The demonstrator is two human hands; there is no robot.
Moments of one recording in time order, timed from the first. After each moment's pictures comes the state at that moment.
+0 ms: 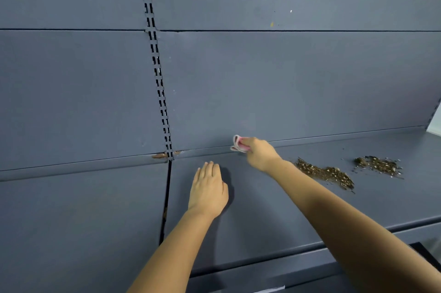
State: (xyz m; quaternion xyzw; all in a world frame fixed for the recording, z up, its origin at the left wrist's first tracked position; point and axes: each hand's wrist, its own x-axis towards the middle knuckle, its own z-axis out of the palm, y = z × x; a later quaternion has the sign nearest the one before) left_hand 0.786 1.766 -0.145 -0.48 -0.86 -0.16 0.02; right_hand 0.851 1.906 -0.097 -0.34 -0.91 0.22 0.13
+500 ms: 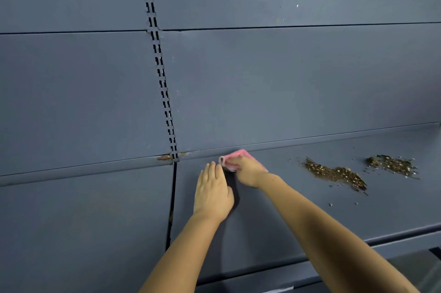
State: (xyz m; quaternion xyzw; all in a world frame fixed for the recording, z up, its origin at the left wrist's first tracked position) left_hand 0.784 1.767 -0.146 -0.46 -0.87 -0.17 0.02; right_hand 0.818 1.901 -0.143 -0.25 -0.92 0.29 0.10
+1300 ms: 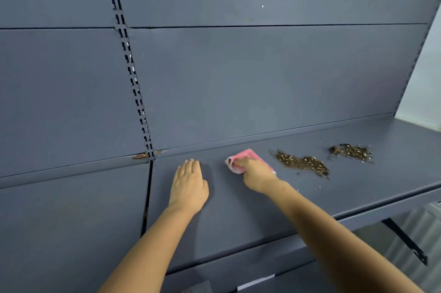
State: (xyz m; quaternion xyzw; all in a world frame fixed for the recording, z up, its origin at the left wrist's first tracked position) left_hand 0.786 1.769 -0.146 -0.47 -0.87 -0.13 0.04; right_hand 0.899 1.901 -0.143 -0.31 -0.92 0.19 0.12
